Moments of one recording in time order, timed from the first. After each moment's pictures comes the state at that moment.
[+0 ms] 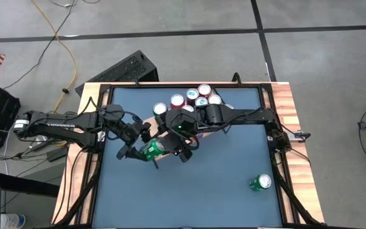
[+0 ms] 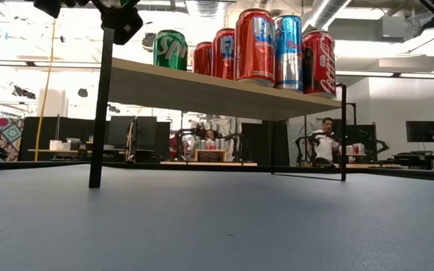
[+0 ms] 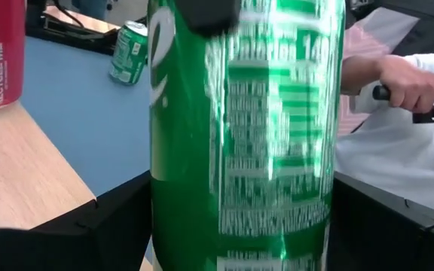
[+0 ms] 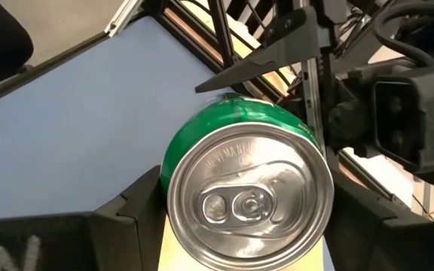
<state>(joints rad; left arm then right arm) 0.07 0.92 0.67 0.06 0.66 -0.38 0.11 2.07 2.35 -0.91 -0.09 -0.63</state>
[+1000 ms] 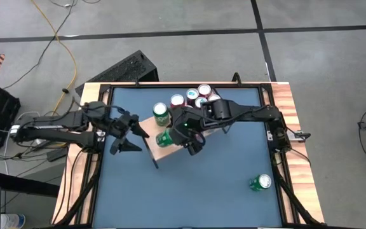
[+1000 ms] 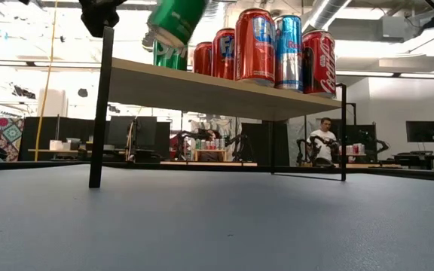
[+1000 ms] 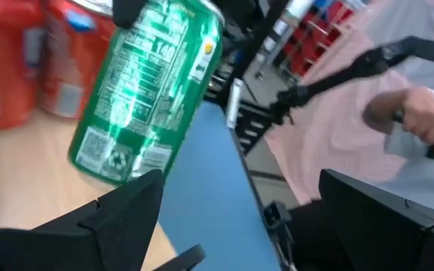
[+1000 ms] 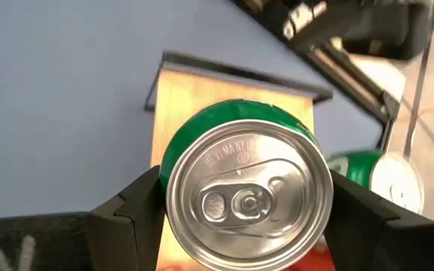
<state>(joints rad) 0.09 0.73 0.67 -0.07 0.47 -0.46 0.11 2.02 2.36 -1.15 0.09 -0.55</state>
